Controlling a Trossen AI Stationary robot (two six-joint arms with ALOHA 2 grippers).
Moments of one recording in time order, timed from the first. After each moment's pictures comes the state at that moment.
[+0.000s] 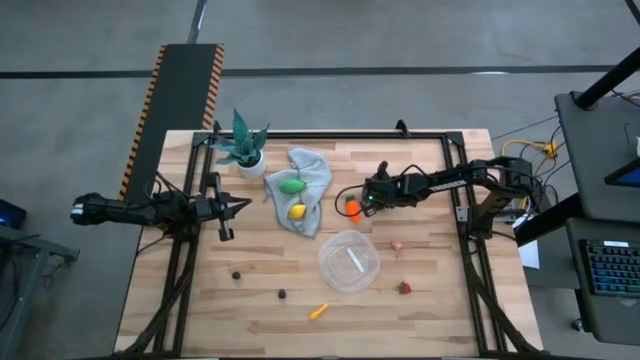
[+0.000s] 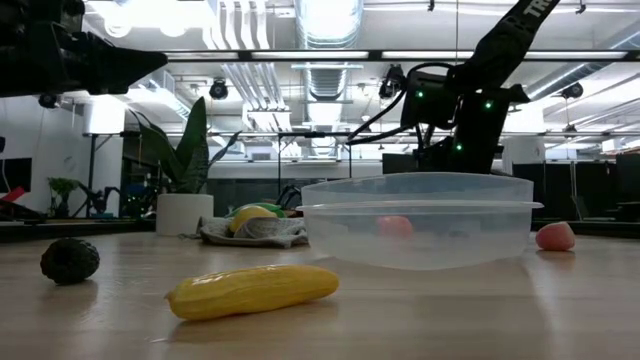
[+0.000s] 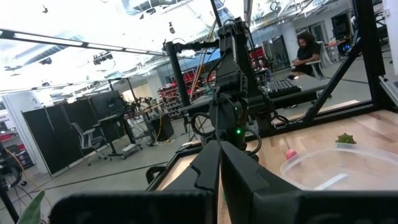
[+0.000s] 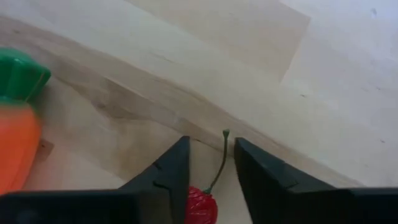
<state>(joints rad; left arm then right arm) -0.09 0.17 0.01 0.33 -0.27 0.38 -0.21 1.66 0.79 -0.45 0.33 0.83</state>
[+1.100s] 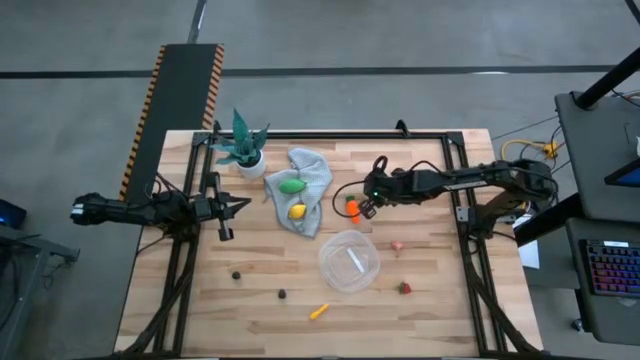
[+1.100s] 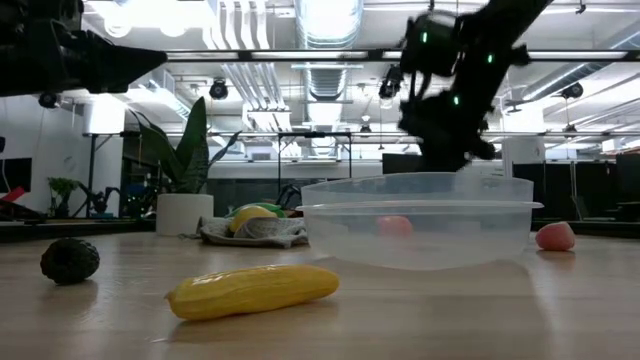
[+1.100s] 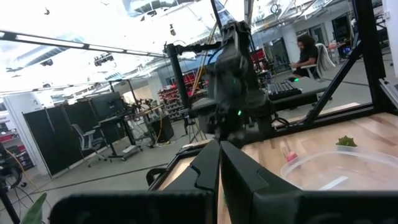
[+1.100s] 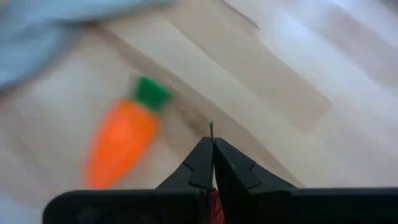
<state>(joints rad) -0.09 0.17 0.01 0.33 -0.27 0.38 -0.14 1.50 0.87 -0.47 0.31 0.58</state>
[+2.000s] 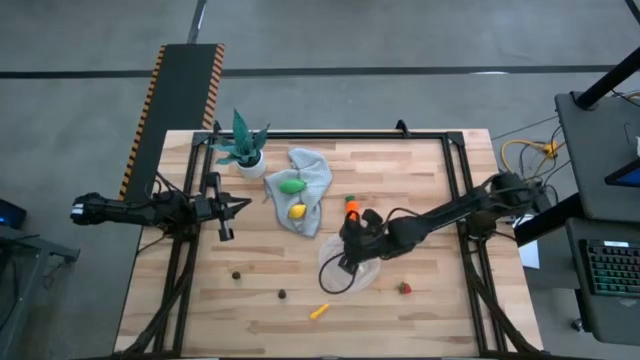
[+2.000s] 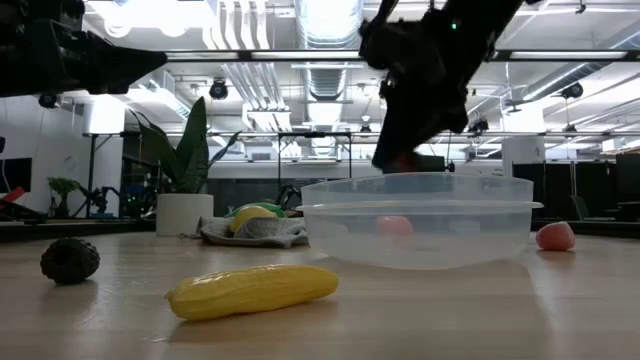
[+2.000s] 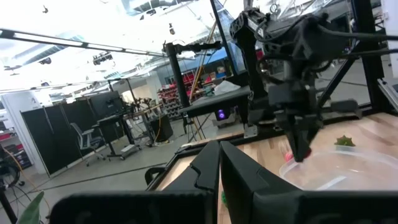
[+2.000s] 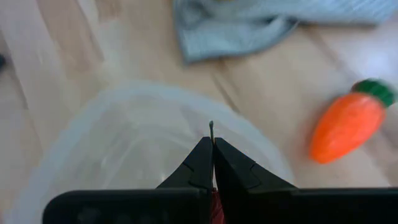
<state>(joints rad) -0.09 0.17 0.01 0.33 -0.27 0.37 0.30 1.75 1.15 -0.47 0.42 0.69</state>
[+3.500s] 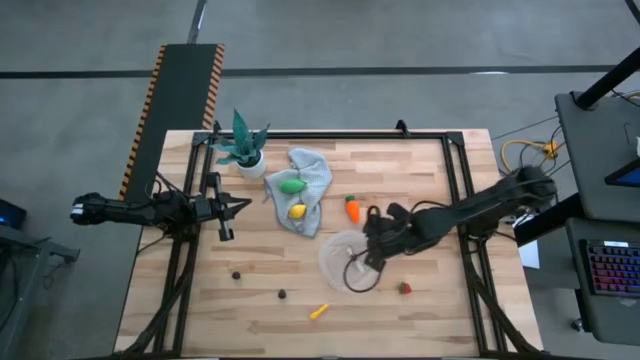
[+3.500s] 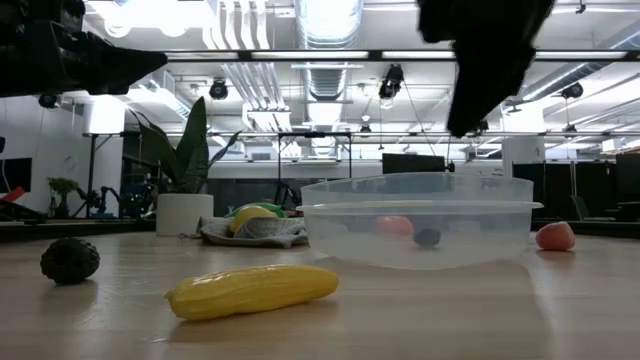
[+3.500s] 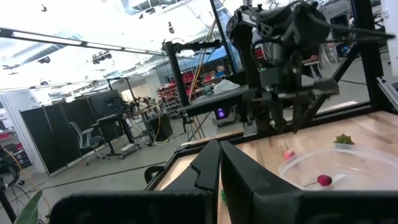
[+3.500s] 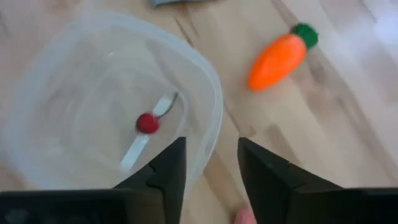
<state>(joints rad) -0.09 0.18 0.01 0.33 -0.27 0.37 0.34 1.52 1.12 -0.82 0.37 0.76</state>
